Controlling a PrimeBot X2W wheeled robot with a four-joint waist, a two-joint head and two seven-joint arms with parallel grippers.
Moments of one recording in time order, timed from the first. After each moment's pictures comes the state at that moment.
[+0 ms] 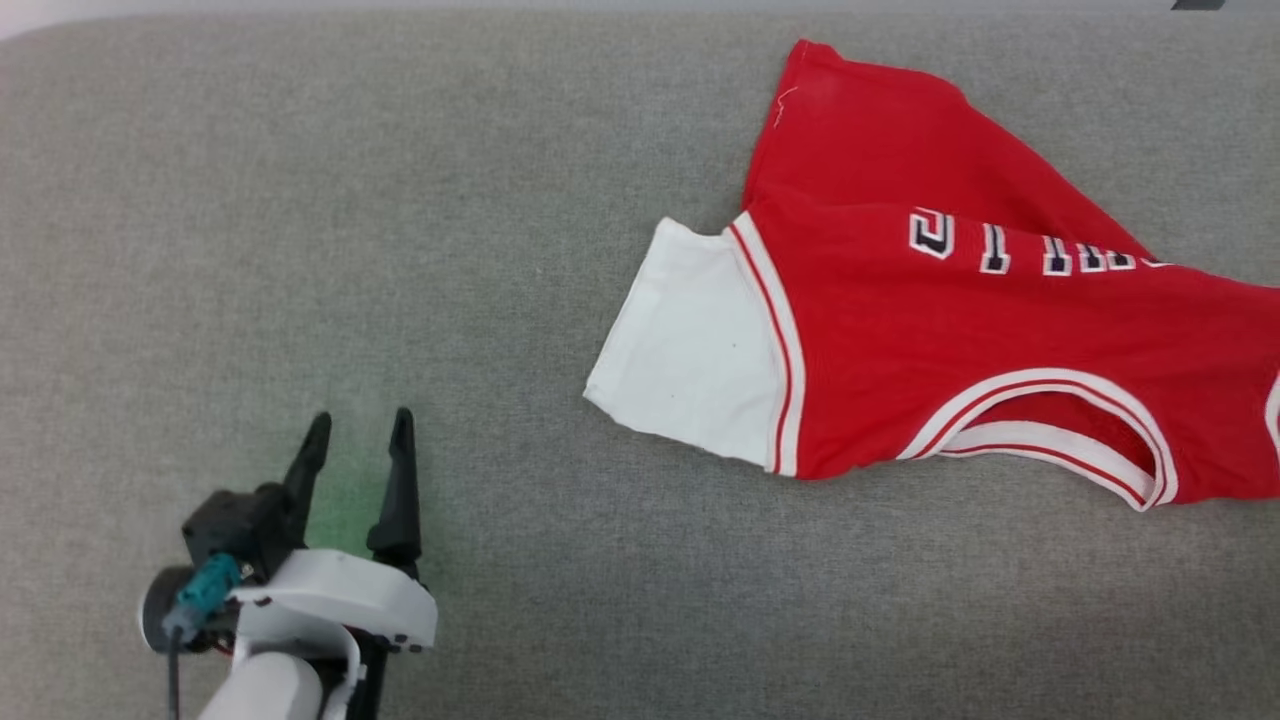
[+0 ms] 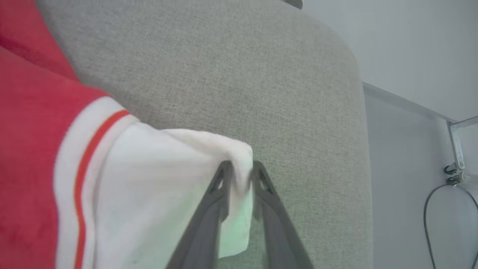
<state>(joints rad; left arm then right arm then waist) -0.21 0.38 -0.33 0.13 -0.58 0.24 -0.23 -0.93 -0.94 1.17 0.86 1.13 0.13 -0.07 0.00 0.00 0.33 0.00</state>
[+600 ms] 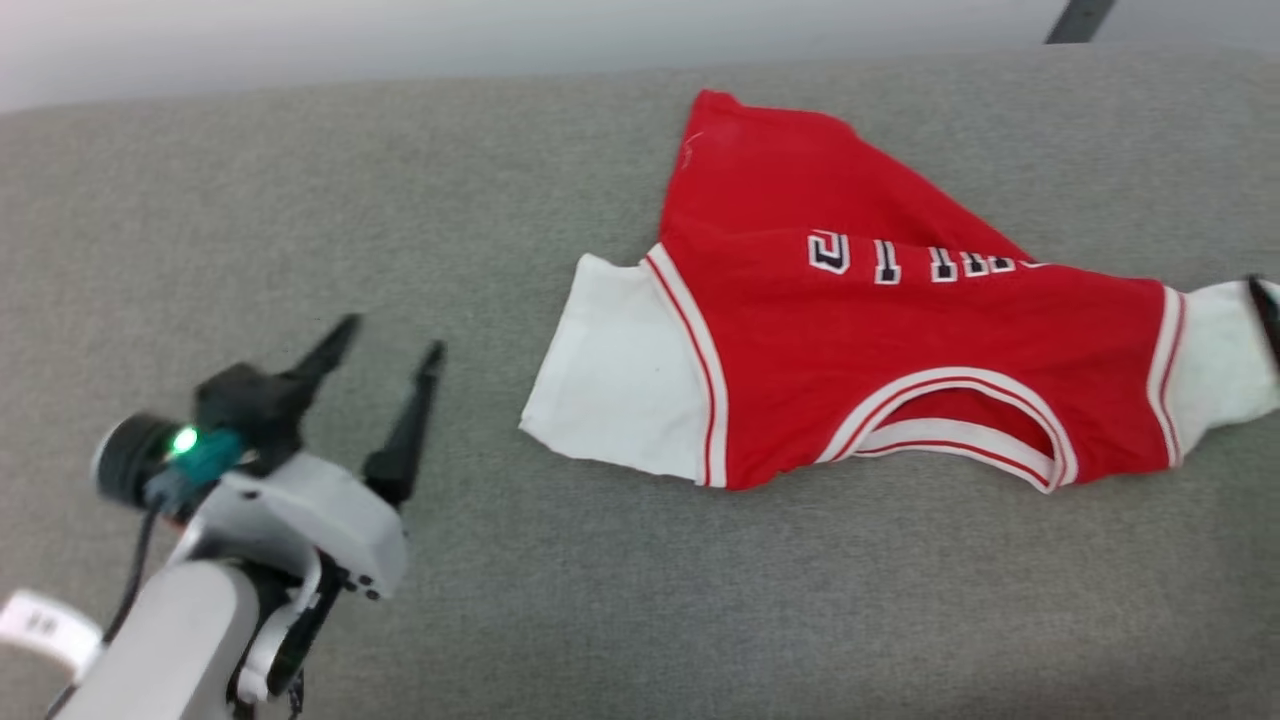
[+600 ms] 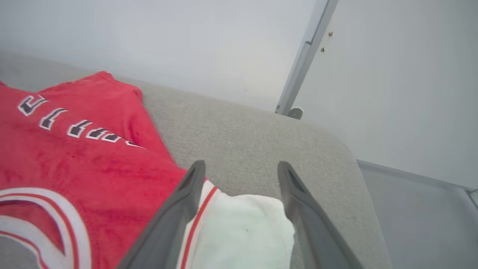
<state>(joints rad) -0.35 0.58 -0.40 0.00 -0.53 0.12 0.01 -0.71 -0.84 0.72 0.62 0.87 0.13 -0.26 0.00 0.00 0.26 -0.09</state>
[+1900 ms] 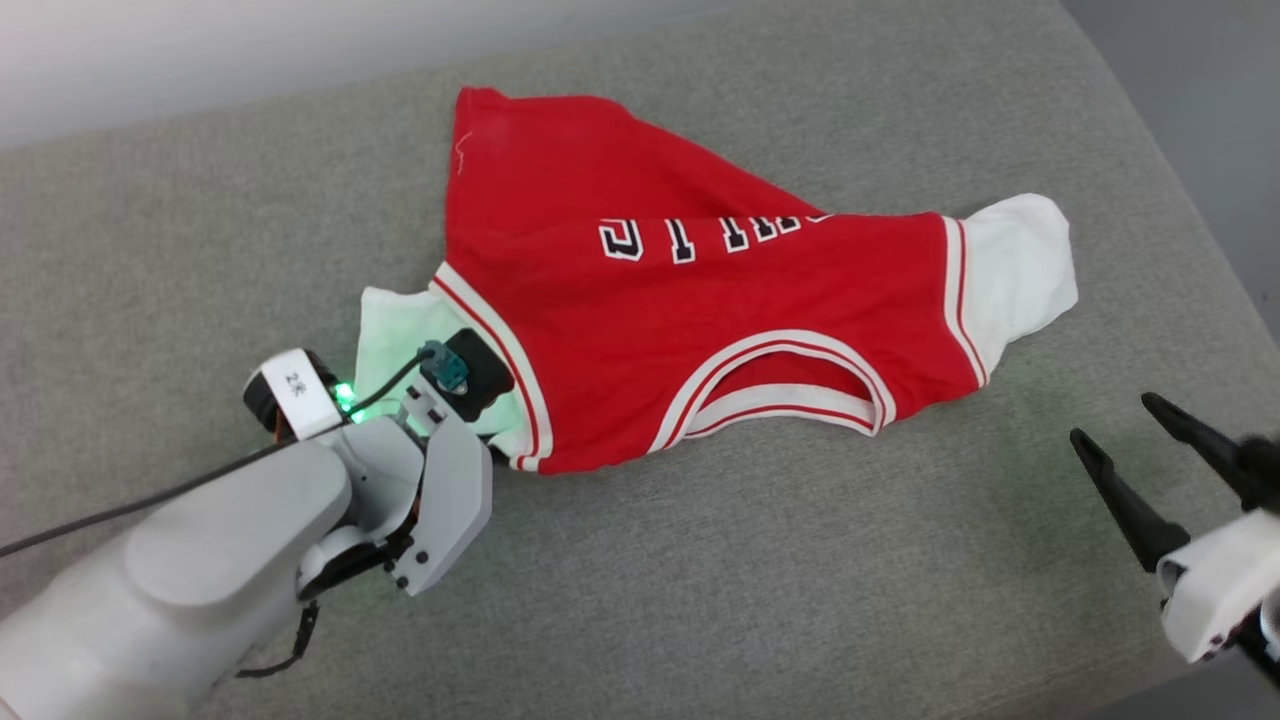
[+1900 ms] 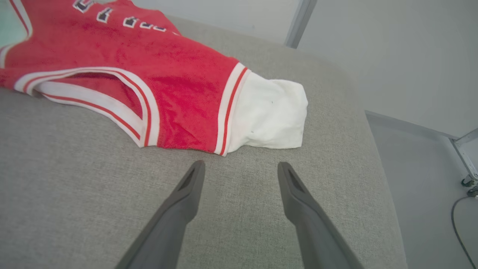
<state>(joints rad) -0.96 0.68 -1.26 0.37 -0.88 -0.13 0.38 -0.25 -0.67 0.39 0.15 0.52 0.13 -0.12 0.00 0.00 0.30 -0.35</state>
